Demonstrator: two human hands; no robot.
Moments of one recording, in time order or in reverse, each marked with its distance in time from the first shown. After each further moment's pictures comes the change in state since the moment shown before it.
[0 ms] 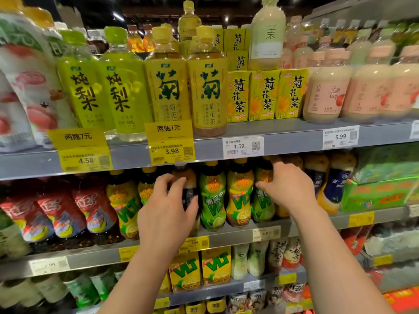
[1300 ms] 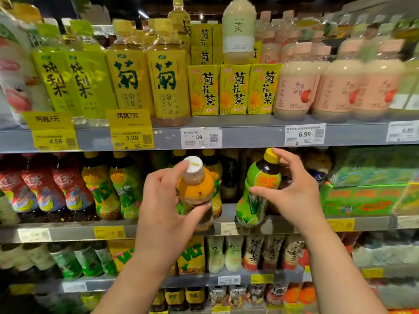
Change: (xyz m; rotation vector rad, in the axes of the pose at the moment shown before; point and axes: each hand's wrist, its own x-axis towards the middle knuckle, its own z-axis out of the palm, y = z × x) left_hand -0.042 0.108 -0.011 -0.474 0.223 0.061; right_hand -0.025 0.102 -0.008 0.885 0.160 -0.272
